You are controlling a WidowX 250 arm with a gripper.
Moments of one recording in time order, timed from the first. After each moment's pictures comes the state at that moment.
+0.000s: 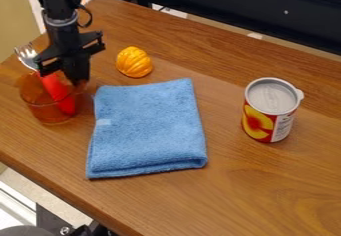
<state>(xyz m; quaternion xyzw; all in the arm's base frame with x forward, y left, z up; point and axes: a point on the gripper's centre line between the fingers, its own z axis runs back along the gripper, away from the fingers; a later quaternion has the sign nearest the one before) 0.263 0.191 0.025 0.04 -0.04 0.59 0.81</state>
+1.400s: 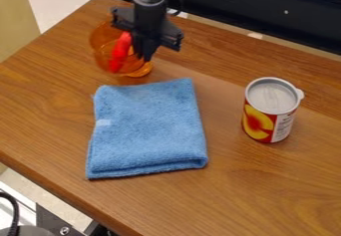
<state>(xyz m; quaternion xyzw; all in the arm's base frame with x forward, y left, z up) 0.340 0.078 0.060 0.12 -0.11 0.06 0.98</state>
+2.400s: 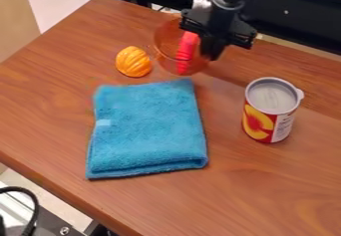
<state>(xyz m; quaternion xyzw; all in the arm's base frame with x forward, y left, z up) 0.384 -0.002 0.049 0.13 -0.15 0.13 0.97</state>
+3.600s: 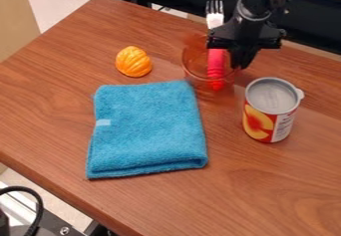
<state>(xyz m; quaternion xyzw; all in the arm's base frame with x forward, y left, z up) 0.396 -0.034 0.039 0.05 -0.17 0.27 0.95</state>
